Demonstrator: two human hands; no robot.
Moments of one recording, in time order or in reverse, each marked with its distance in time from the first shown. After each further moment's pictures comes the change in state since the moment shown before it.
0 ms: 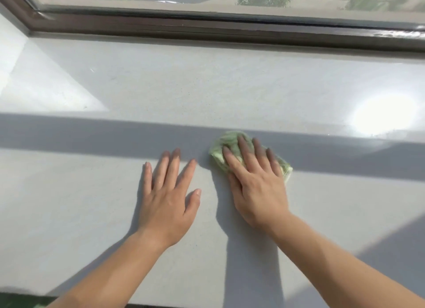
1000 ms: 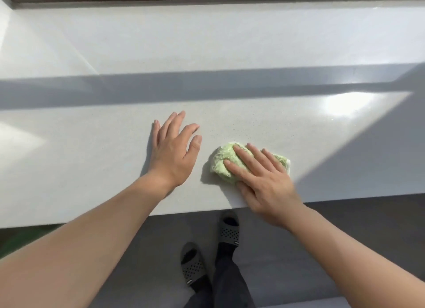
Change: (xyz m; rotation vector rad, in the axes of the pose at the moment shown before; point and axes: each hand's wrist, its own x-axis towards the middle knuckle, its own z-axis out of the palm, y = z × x) left_hand 0.024 -0.013 0.023 -0.317 0.078 0.123; right_hand -0.105 -0.003 0.030 -0.025 -0.025 -0.114
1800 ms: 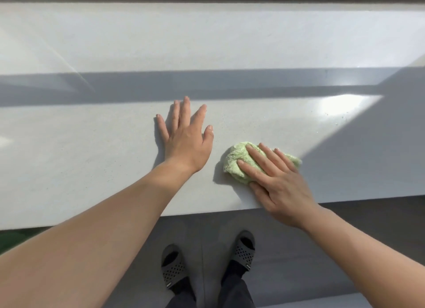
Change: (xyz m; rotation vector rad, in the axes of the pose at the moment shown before) left_hand 0.034 0.093 0.064 0.109 -0.075 -0.133; right_hand -0.052 0.097 -0.013 -0.036 -0.041 -0.022
